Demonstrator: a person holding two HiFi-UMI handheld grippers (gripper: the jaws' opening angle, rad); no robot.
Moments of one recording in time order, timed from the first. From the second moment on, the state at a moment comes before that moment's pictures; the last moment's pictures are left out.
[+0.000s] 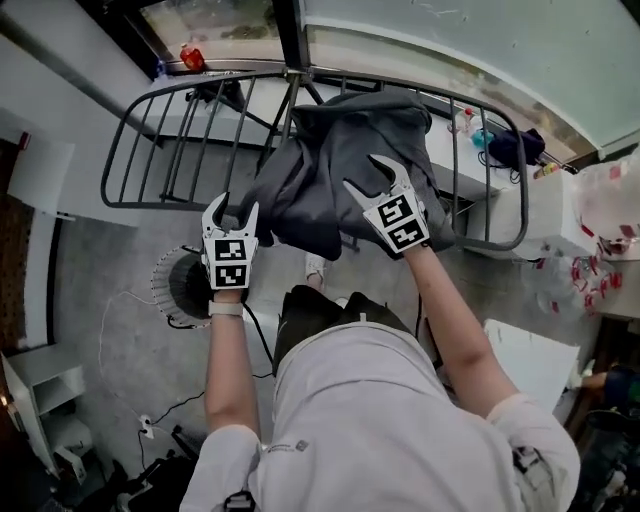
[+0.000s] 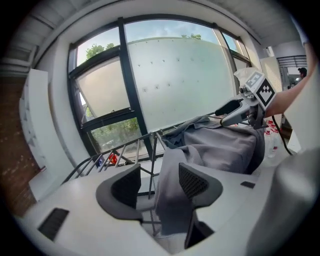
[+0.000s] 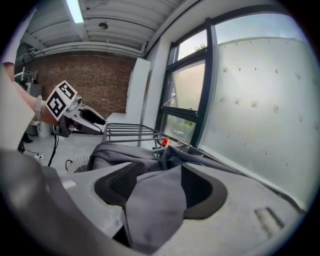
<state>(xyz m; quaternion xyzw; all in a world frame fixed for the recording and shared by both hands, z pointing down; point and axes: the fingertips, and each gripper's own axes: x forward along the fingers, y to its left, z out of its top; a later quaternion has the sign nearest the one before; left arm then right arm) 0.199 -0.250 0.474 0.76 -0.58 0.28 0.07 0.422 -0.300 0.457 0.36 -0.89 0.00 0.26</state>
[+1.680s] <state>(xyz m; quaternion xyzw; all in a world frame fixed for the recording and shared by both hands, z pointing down) -0.177 0.205 0.659 0.48 -0.77 0.18 0.37 -0.076 0.005 0.781 -0.21 -0.82 -0.12 0.52</state>
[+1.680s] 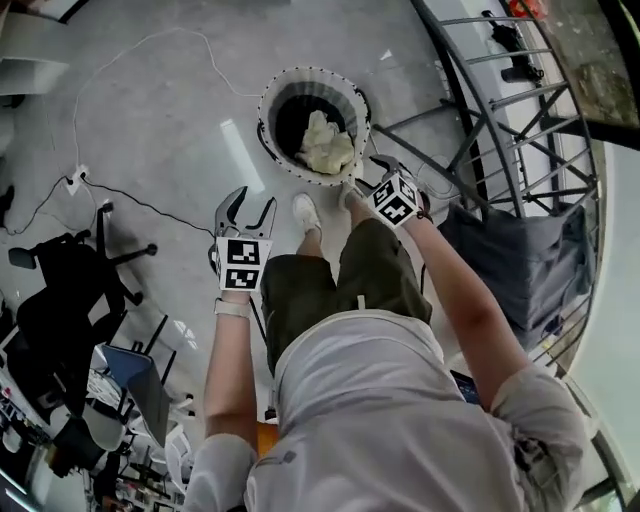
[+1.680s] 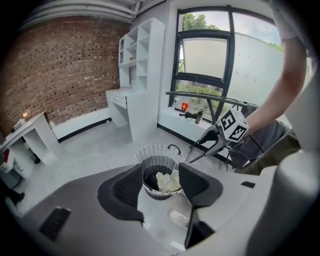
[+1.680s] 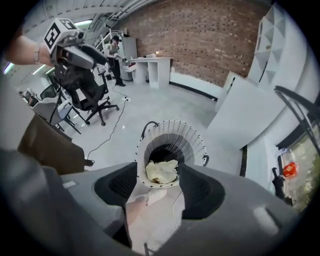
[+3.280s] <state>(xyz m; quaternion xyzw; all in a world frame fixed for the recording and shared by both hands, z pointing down) -0.132 0.221 0.804 0.28 -0.78 0.09 0.56 -0.111 -0.019 1.064 -0.41 -0.61 -0.27 0.62</state>
